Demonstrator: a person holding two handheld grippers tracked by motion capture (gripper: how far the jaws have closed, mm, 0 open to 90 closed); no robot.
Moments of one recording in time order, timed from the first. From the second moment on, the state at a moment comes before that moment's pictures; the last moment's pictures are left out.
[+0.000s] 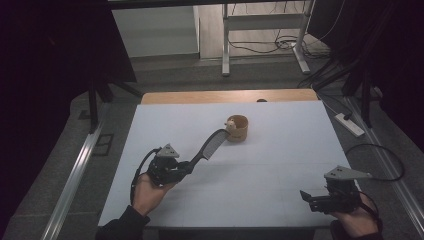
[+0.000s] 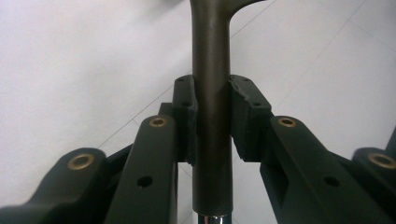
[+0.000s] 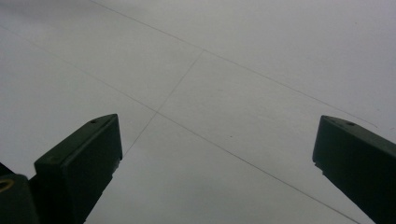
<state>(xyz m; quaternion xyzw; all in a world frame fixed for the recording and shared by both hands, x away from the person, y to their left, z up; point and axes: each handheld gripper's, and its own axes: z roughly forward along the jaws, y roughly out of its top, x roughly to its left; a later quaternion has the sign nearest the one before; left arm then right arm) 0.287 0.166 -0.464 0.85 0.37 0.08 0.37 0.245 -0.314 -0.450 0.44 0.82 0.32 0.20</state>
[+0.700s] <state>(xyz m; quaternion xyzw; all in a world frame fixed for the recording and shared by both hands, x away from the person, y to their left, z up) 0.258 0.163 -0.458 0.84 0.35 0.09 0.40 0.244 -0.315 -0.447 0.42 0.82 0.35 0.19</state>
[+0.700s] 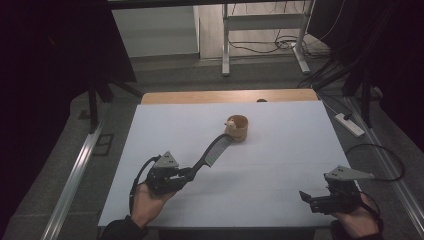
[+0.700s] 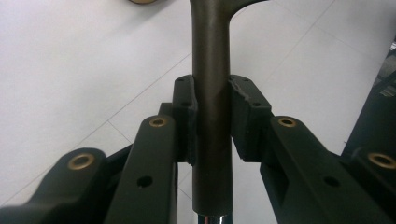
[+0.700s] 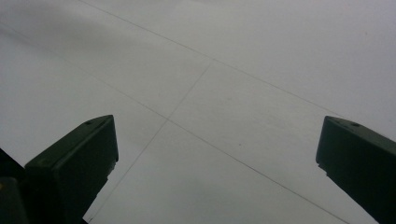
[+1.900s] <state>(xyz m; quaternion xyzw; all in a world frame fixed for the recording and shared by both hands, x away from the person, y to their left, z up) 0.257 0.147 -0.460 0.86 0.31 0.09 0.39 0.271 -0.292 -0.427 0.39 0.81 0.41 0.14</state>
